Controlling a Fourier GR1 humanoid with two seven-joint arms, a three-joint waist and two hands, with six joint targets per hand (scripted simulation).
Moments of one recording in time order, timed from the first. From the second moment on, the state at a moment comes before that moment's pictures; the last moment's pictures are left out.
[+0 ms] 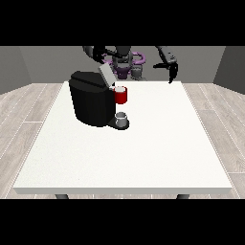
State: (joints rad) left arm -0.08 0.10 0.18 -1.15 -0.08 -0.43 -0.46; right arm -0.37 -0.02 0.09 -1.43 0.19 -0.18 -0.09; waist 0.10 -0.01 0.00
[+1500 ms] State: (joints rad) left arm -0.15 0.16 0.19 -1.12 -0.02 -0.43 -0.46; right arm -0.66 -0.08 -0.08 -1.07 0.15 -0.18 -0.22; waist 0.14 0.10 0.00
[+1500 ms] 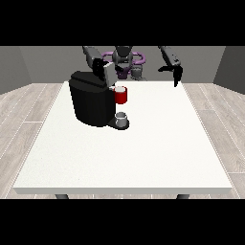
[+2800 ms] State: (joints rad) left arm -0.22 0.15 0.15 -1.00 -0.02 -0.45 -0.54; right arm -0.94 0.00 0.08 -0.94 0.24 -0.27 -0.14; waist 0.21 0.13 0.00
